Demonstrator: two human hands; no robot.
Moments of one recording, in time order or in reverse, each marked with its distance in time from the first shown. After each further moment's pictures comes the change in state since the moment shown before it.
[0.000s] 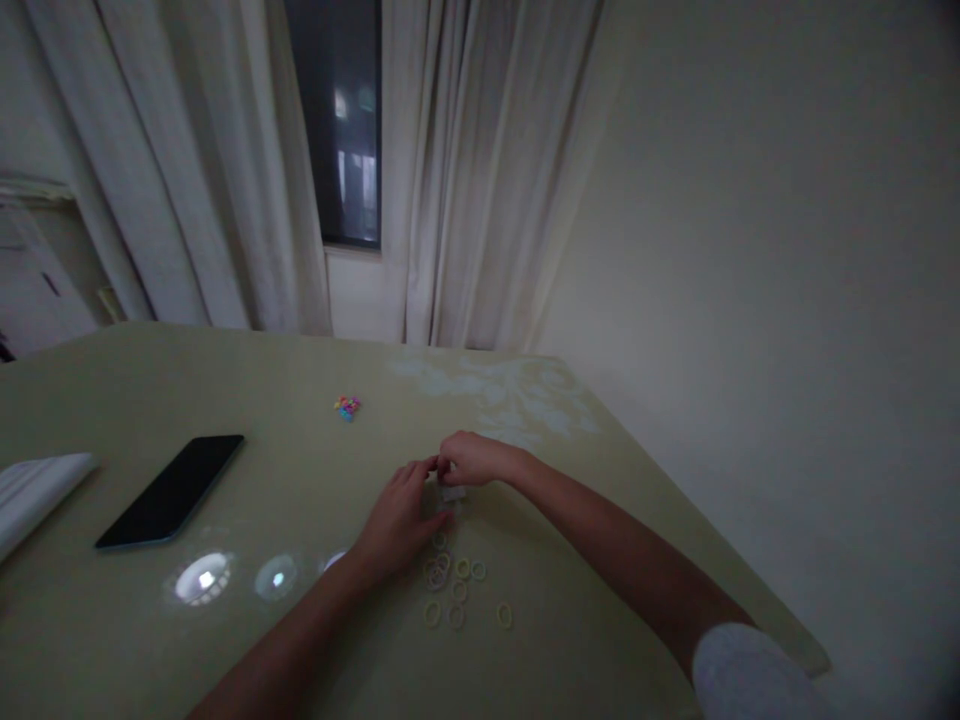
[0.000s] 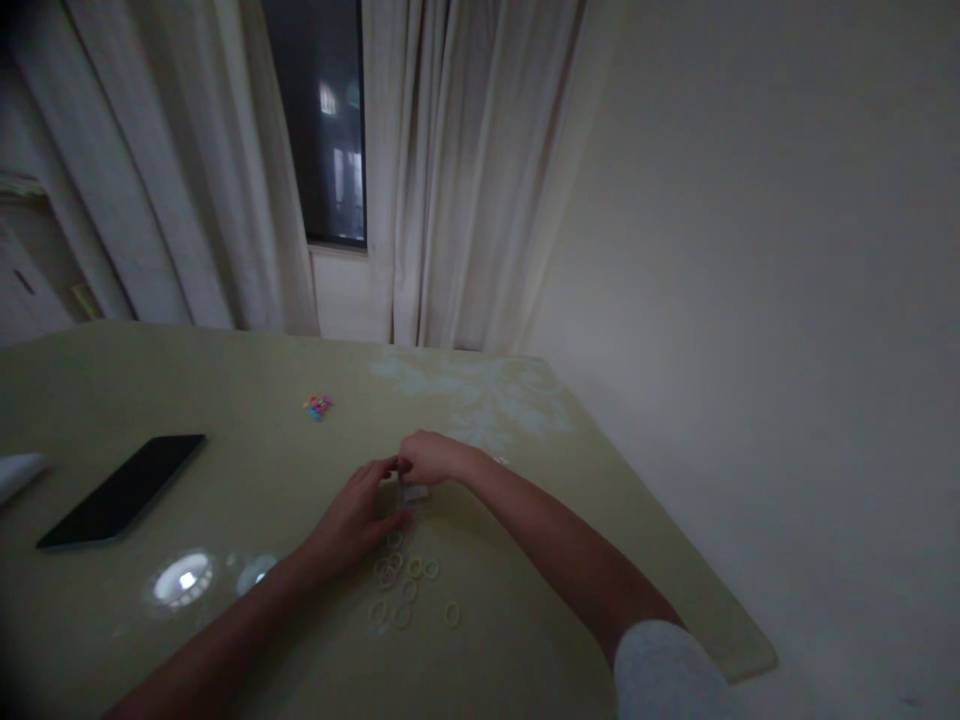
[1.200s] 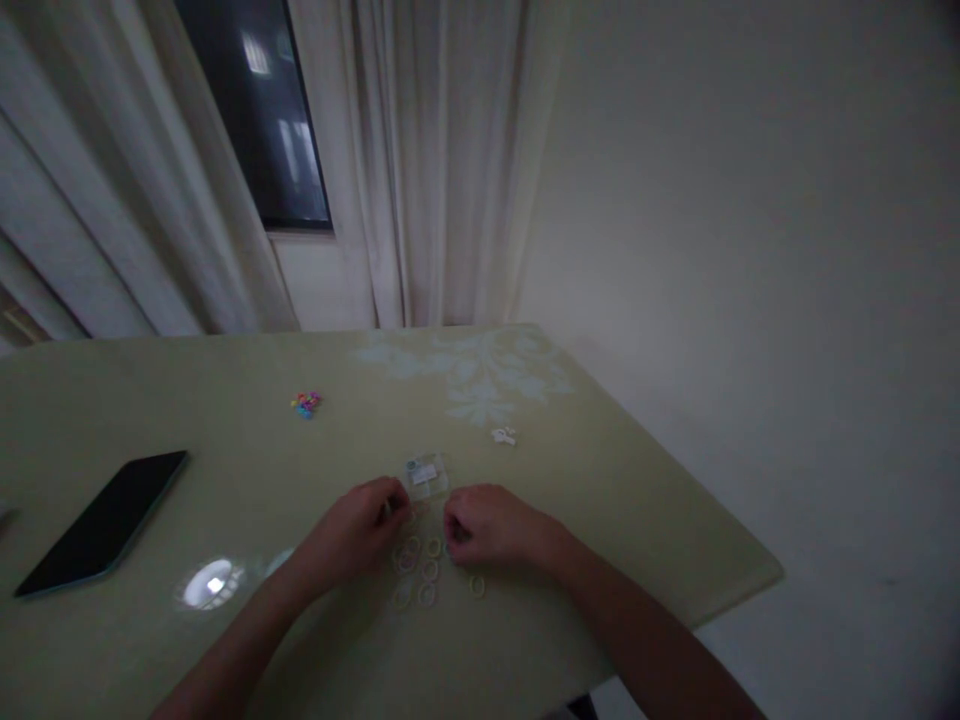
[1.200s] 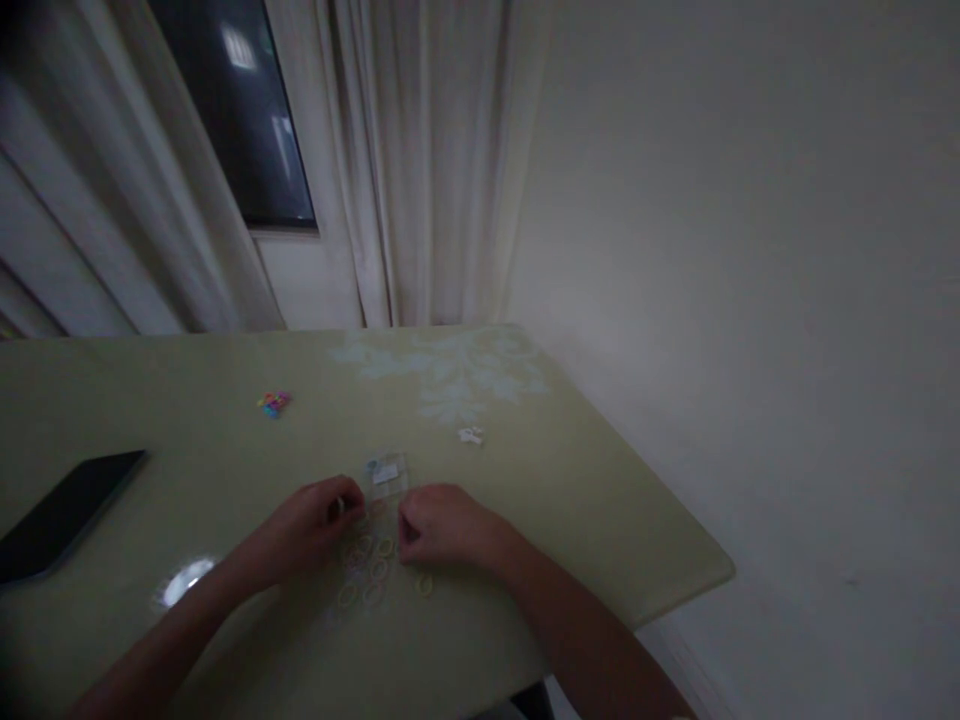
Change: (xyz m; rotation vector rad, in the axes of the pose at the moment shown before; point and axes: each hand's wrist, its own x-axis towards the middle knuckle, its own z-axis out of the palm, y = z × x) left_hand -0.008 0.024 -0.038 0.118 -0.449 -0.157; right_hand -0.106 -0.044 0.078 0.336 0.144 0.188
